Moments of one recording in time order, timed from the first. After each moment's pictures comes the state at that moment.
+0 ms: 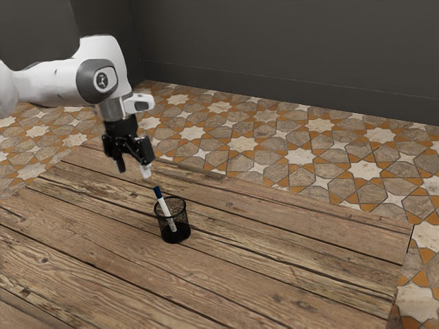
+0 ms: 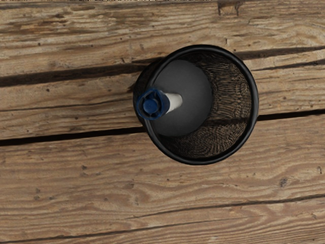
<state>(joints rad) -0.01 0.17 0.13 -1.81 -0.16 1.80 0.26</state>
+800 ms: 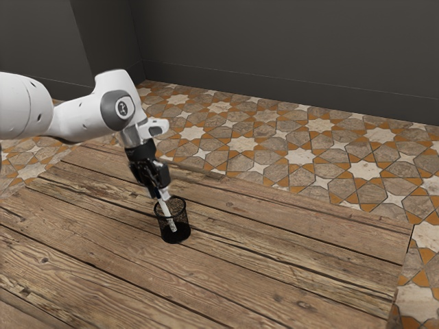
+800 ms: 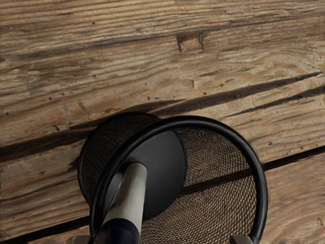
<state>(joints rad) 0.00 0.34 0.13 -1.80 -0.36 1.94 0.48</state>
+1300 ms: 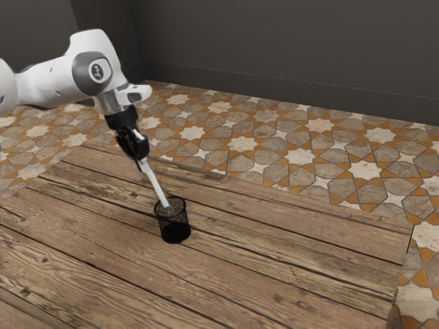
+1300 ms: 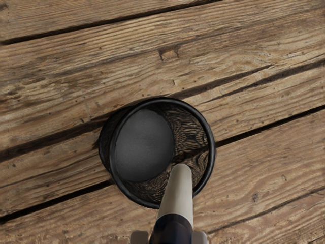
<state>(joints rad) 0.03 0.18 0.14 -1.74 -0.29 1.79 0.53</state>
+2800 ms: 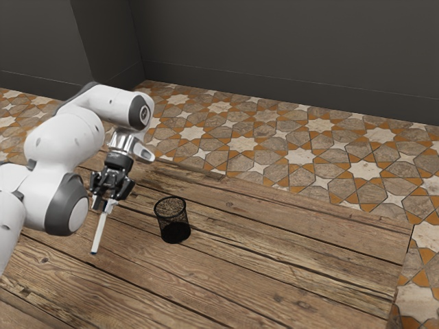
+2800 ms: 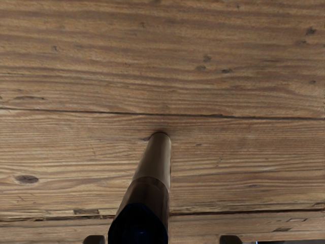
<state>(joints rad) 0.07 1.07 0.30 -0.80 -0.05 0.88 0.32</state>
